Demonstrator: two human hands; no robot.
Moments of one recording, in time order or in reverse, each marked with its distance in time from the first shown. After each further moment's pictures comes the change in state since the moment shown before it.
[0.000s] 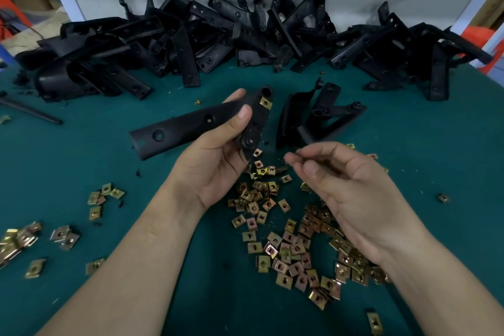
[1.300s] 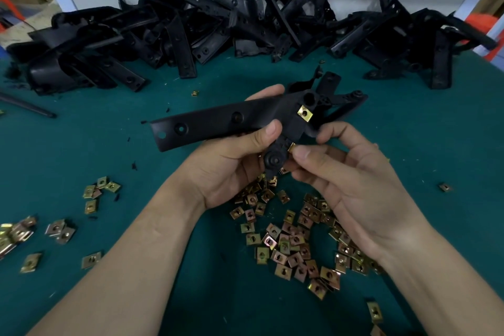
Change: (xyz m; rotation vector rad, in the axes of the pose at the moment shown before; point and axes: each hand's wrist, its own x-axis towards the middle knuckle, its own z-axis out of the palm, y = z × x) left_hand -0.011 -0.009 0.011 0.279 -0.264 -0.079; right_hand -0.007 -0.006 0.007 0.123 -0.075 -0.061
